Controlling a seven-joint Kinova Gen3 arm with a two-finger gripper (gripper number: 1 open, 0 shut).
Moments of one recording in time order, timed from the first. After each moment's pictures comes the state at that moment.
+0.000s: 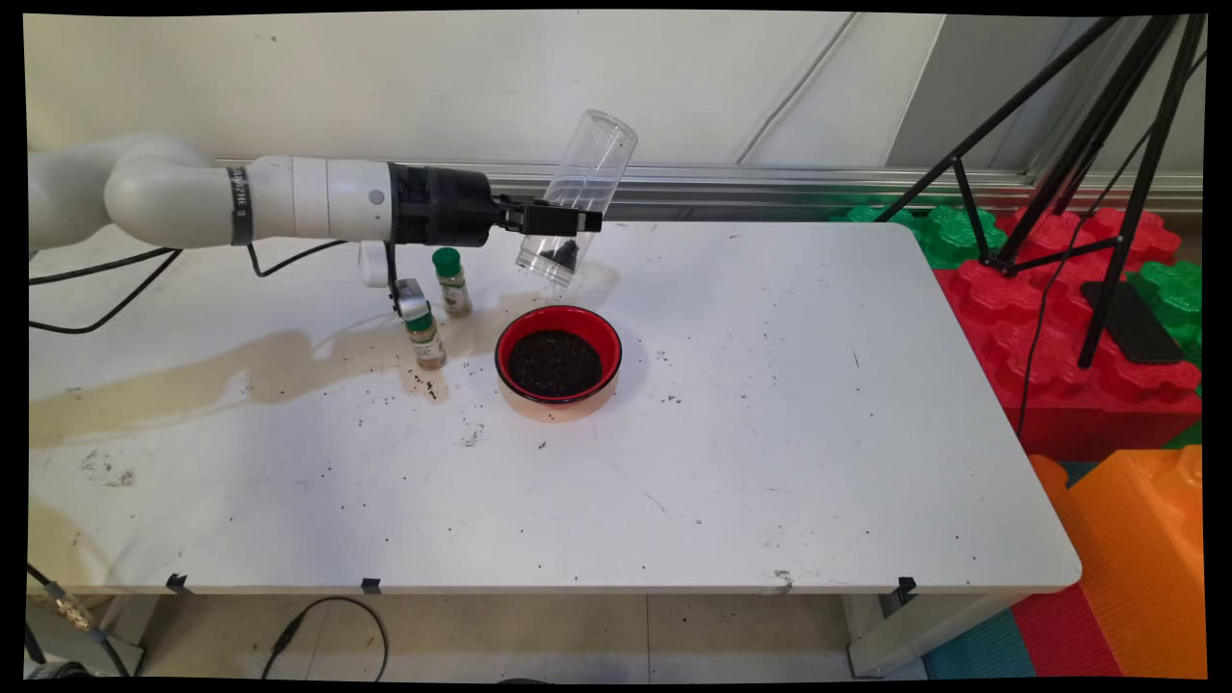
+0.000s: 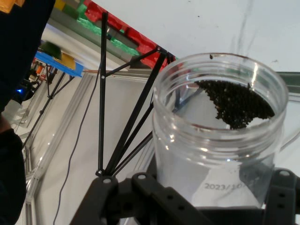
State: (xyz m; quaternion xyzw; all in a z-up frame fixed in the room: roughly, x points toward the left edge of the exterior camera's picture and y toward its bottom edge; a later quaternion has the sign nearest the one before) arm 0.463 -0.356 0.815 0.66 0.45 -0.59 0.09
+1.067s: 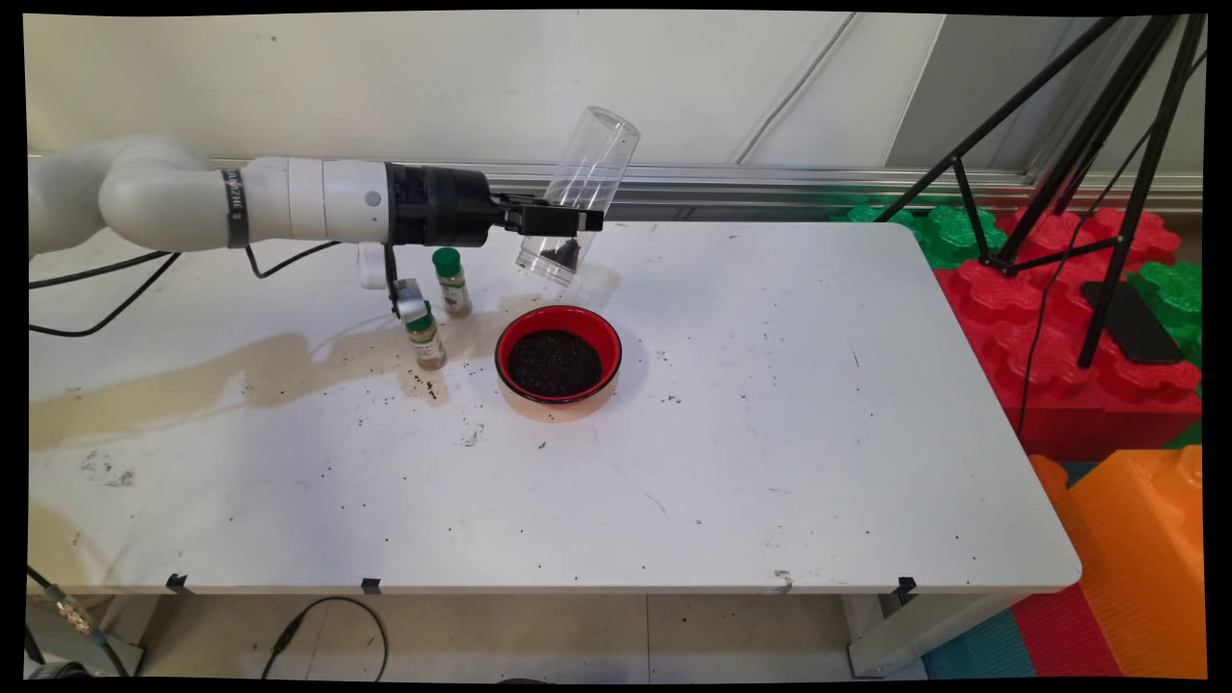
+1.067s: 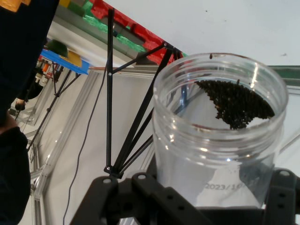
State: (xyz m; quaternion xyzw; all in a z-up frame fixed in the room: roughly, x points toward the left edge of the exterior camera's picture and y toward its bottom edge) arm 0.461 -0.351 0.817 0.66 0.44 -0.60 0.09
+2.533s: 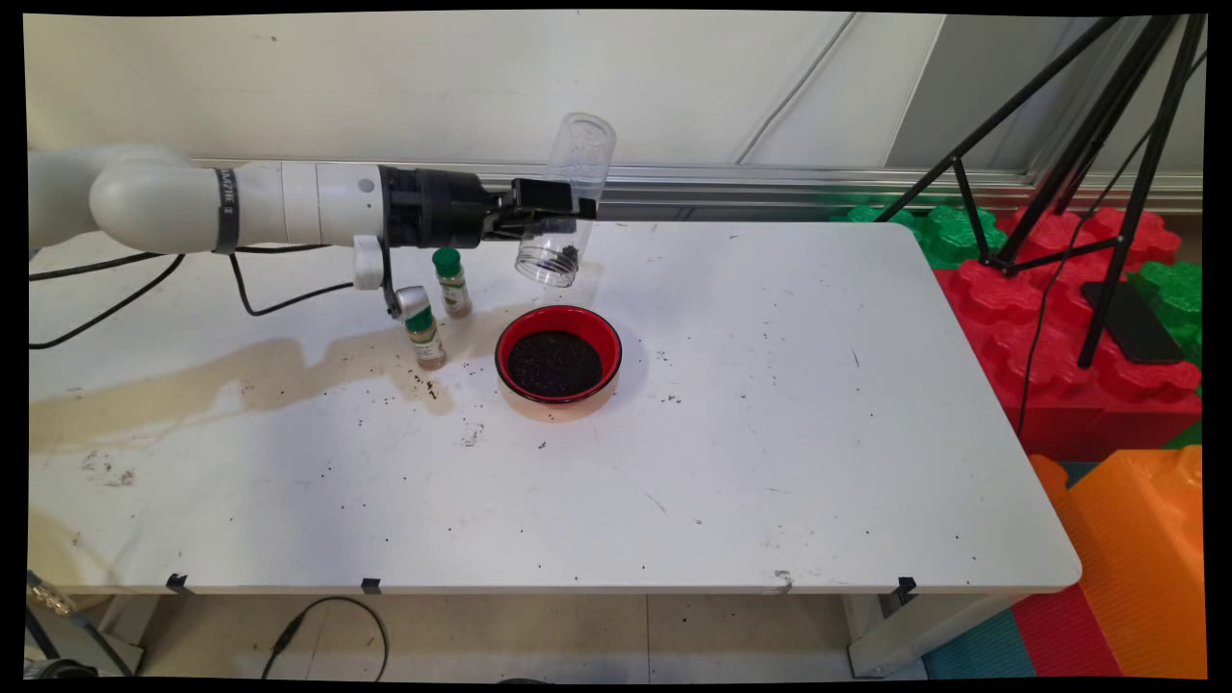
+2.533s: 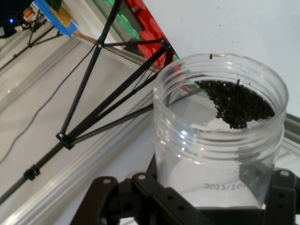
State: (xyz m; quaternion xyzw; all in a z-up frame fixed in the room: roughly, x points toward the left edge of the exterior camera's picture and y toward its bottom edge) arm 0.464 -0.346 0.816 0.56 0.57 -0.60 -0.02
